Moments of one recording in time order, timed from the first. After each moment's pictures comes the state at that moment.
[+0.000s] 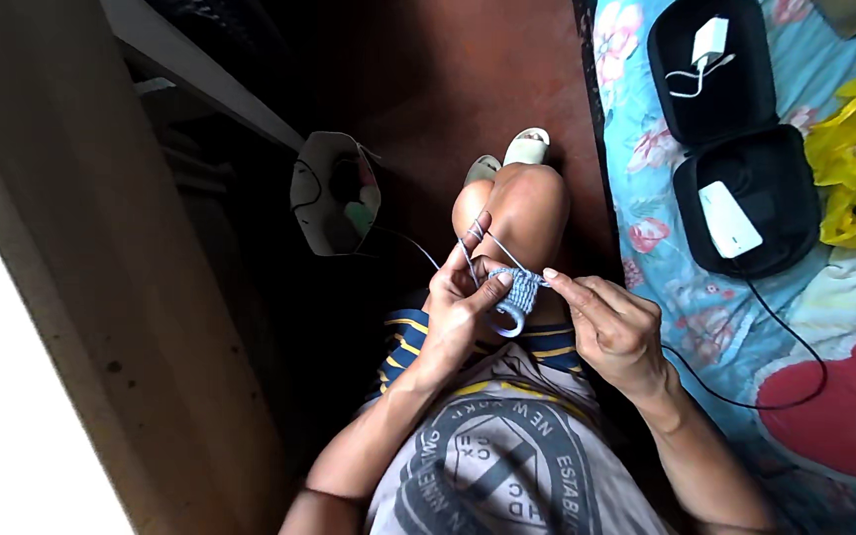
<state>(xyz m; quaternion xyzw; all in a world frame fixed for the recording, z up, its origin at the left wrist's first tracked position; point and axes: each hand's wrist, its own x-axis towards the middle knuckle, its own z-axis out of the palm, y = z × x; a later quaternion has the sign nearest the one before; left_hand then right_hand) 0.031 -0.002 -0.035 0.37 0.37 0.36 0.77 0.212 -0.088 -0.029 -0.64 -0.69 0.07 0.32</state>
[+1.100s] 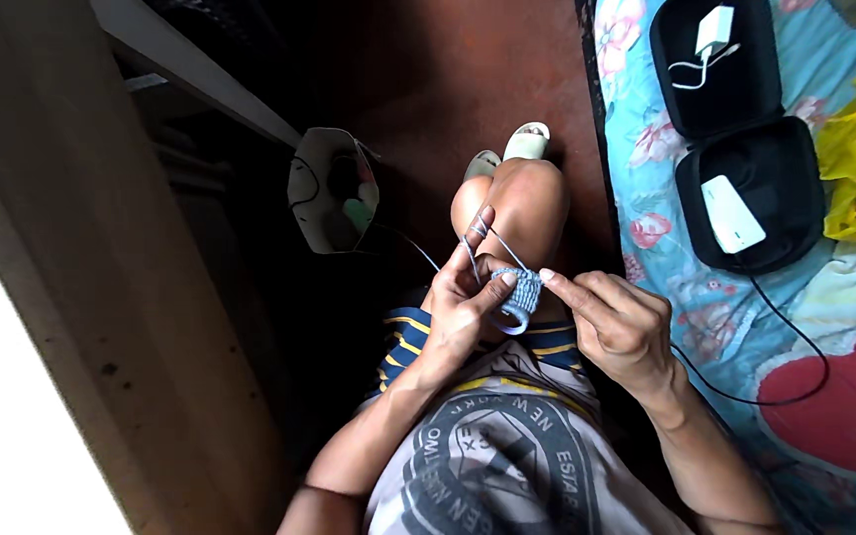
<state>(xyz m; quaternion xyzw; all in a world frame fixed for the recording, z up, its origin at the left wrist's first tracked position) 0.033 -0.003 -0.038 0.41 0.35 0.36 0.76 0.216 -0.086 -0.023 -0.63 -0.72 0.05 0.29</state>
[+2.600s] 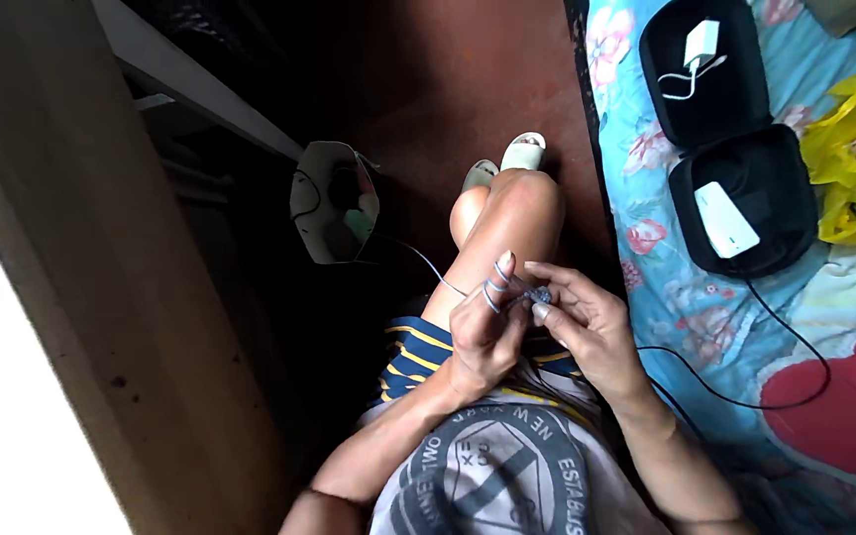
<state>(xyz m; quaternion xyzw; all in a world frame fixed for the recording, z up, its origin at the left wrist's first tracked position) 0.051 -0.026 -0.059 0.63 0.29 0.52 0.51 0.187 -0.078 -0.012 -0.60 -0.39 0.49 0.50</state>
